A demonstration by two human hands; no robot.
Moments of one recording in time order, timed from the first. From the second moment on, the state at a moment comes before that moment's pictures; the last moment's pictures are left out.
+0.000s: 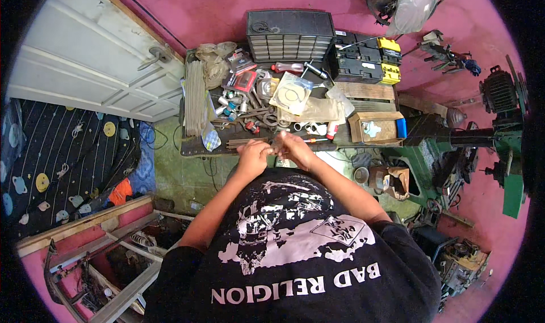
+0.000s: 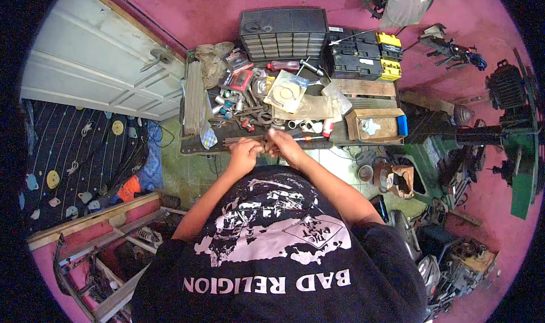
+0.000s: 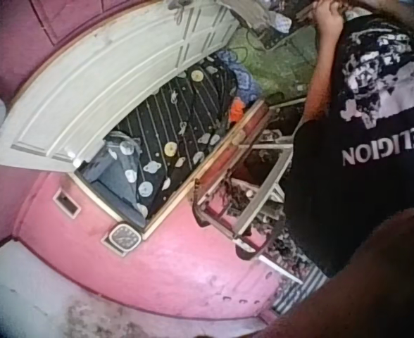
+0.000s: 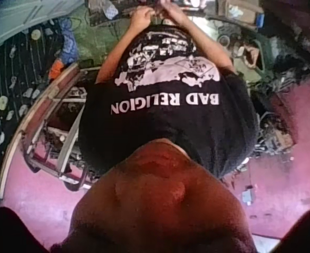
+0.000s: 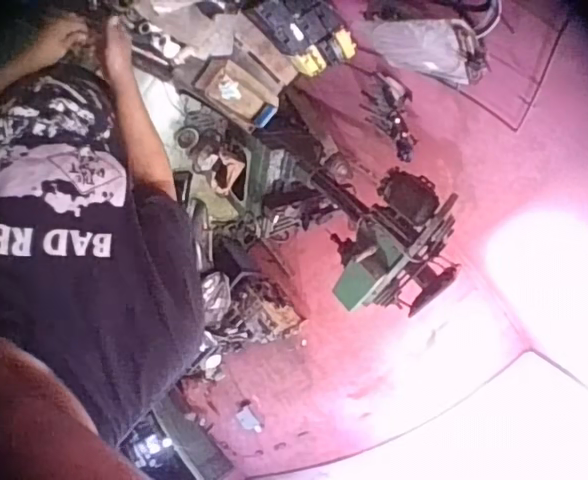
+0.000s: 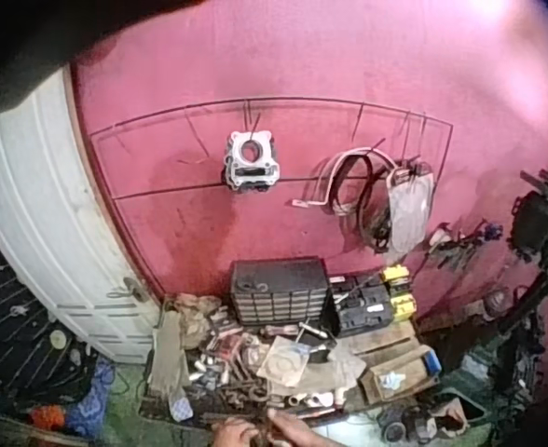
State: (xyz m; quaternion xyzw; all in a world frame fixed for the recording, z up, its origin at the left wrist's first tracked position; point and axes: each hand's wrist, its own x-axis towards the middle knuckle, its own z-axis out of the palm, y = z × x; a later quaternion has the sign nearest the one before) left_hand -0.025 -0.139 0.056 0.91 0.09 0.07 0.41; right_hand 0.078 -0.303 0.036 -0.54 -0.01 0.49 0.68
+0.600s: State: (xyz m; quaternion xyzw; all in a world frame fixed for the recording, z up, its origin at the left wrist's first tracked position) left_hand -0.033 -0.133 0.040 0.80 0.12 -0.05 0.59; right_hand 0.083 -0.314 0.032 -0.39 0.02 0.48 0.79
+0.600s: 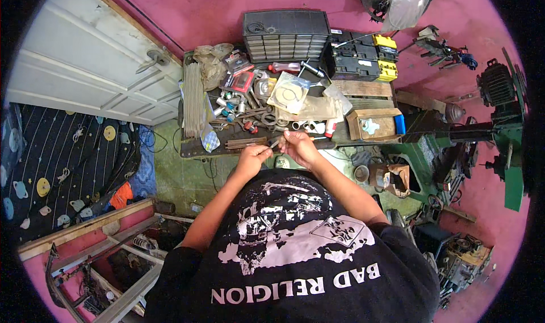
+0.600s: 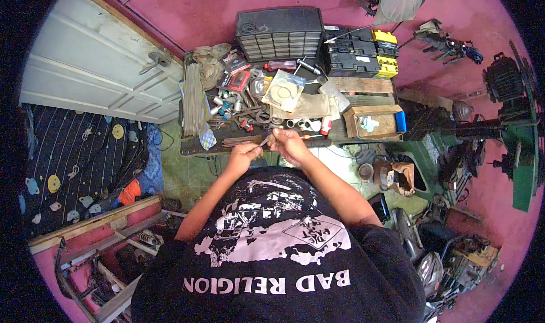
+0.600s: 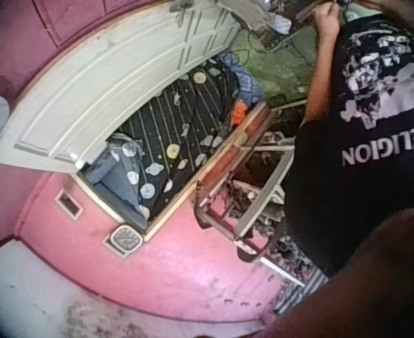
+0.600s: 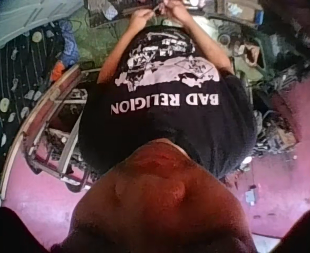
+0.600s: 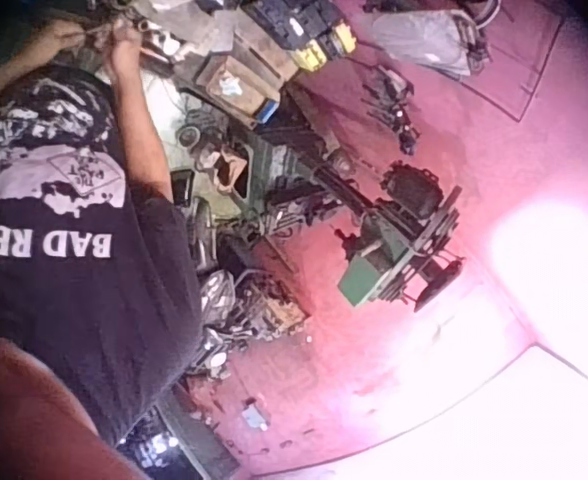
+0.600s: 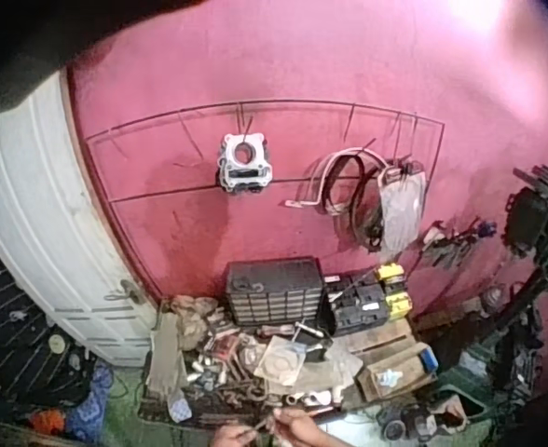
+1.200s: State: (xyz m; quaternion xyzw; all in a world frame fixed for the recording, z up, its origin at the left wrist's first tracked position) left_hand -0.034 -0.130 0.027 0.78 0.14 -0.05 0.61; right_hand 0.078 -0.317 0.025 -0.34 0.07 0.54 0.77
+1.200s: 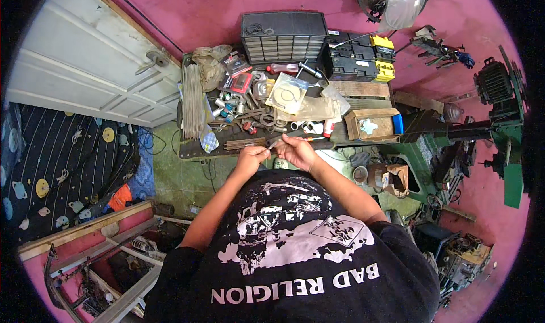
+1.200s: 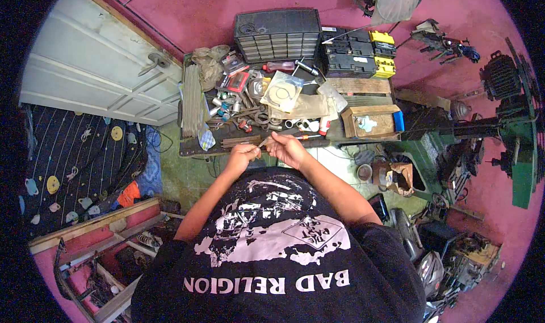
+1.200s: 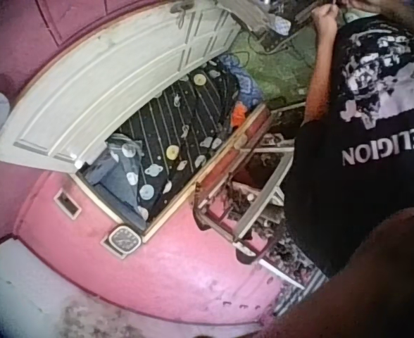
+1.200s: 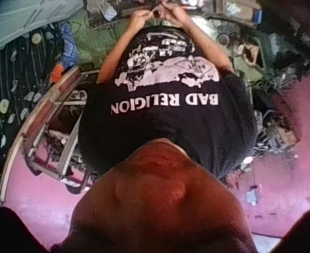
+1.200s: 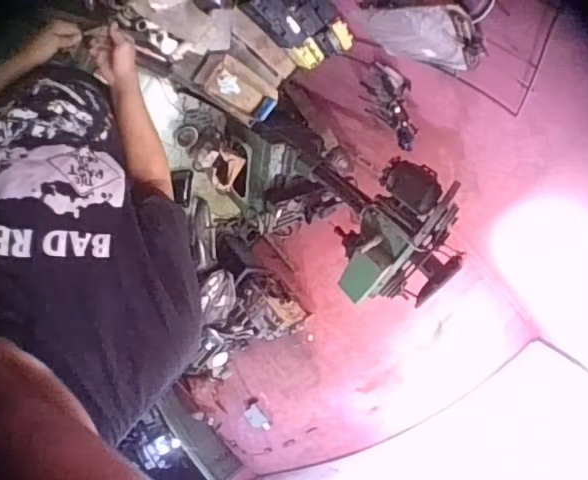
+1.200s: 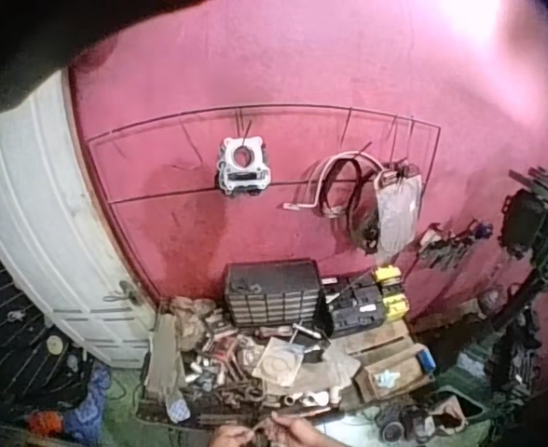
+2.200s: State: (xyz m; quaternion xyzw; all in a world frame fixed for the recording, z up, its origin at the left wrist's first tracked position) left_hand -0.035 -0.127 0.023 0.67 0.11 -0.05 0.73; right_hand 0.074 -0.324 0.023 -0.29 0.01 0.60 0.75
